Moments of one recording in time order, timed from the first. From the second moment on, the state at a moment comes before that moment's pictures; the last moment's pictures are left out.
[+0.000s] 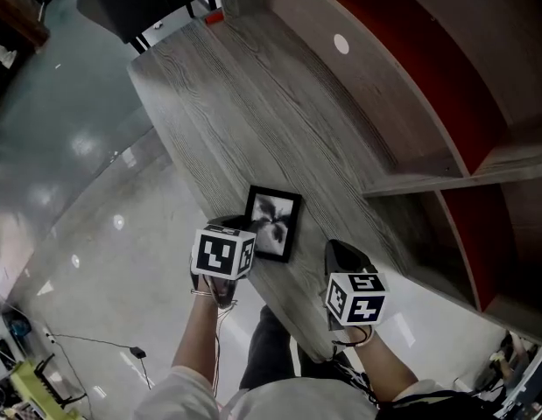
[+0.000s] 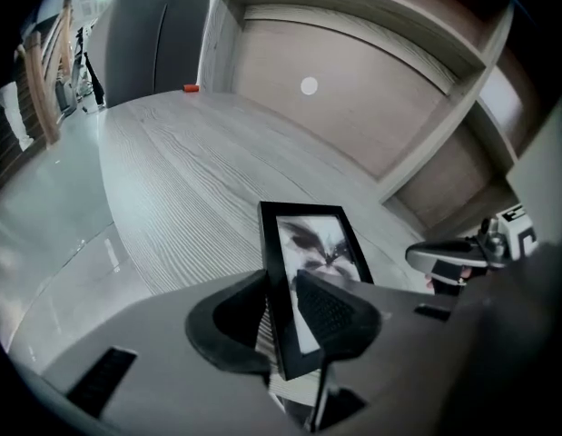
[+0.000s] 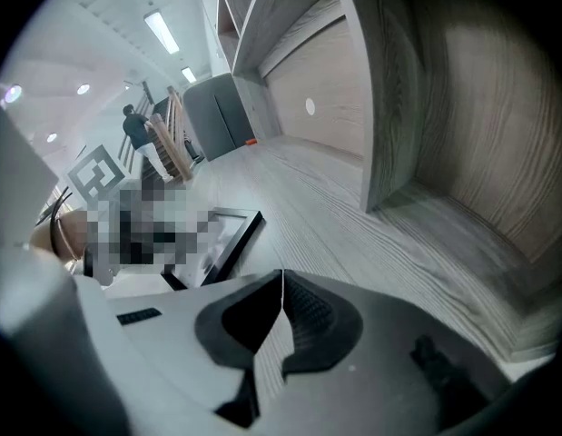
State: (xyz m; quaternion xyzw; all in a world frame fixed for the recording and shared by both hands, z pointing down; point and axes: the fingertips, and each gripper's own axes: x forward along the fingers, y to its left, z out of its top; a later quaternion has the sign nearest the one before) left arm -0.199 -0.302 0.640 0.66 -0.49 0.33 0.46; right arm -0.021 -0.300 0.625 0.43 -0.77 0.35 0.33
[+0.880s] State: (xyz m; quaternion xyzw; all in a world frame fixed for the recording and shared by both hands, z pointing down) left arm -0.200 -0.299 0.625 0.67 -0.54 0.25 0.44; right arm 0.008 -0.287 0.612 0.45 -0.77 0.34 0.30
